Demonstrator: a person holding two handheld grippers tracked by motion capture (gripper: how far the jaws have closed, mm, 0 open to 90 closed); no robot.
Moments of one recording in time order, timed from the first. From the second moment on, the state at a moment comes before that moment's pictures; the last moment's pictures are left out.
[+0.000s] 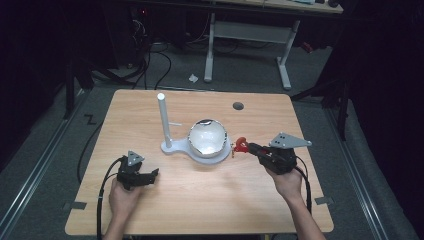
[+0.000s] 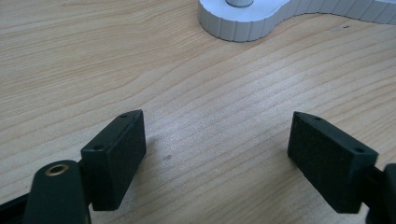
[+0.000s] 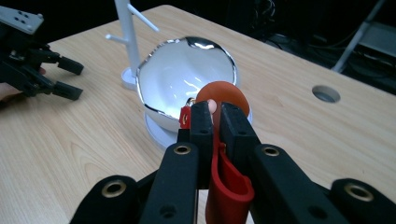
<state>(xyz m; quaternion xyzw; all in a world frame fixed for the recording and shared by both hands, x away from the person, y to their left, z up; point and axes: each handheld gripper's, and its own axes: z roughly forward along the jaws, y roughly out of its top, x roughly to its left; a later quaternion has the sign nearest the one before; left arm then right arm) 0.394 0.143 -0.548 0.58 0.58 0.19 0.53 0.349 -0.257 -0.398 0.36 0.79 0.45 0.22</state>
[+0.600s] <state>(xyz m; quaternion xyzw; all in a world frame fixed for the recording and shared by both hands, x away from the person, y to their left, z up) 0.394 0.143 -0.548 0.58 0.58 0.19 0.53 0.378 -0.210 -0.382 0.32 0.80 0.46 0.21</state>
